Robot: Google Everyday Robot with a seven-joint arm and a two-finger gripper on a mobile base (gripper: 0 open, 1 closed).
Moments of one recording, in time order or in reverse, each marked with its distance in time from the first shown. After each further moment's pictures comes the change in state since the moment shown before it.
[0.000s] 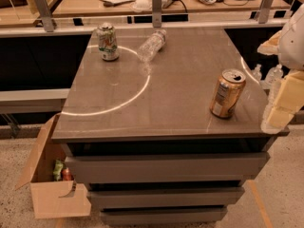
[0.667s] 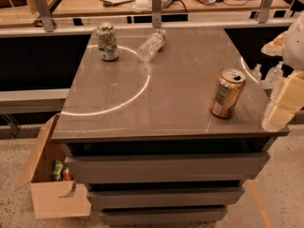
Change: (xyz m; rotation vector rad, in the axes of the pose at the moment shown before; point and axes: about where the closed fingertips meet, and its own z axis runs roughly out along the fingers) arm 0.007 -0.007 0.004 0.004 -0.040 0.037
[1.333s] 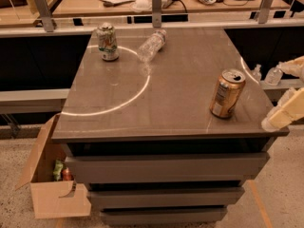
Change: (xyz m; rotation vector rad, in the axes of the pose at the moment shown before) arm 0.047 -0.029 0.045 0.019 -0.254 0.261
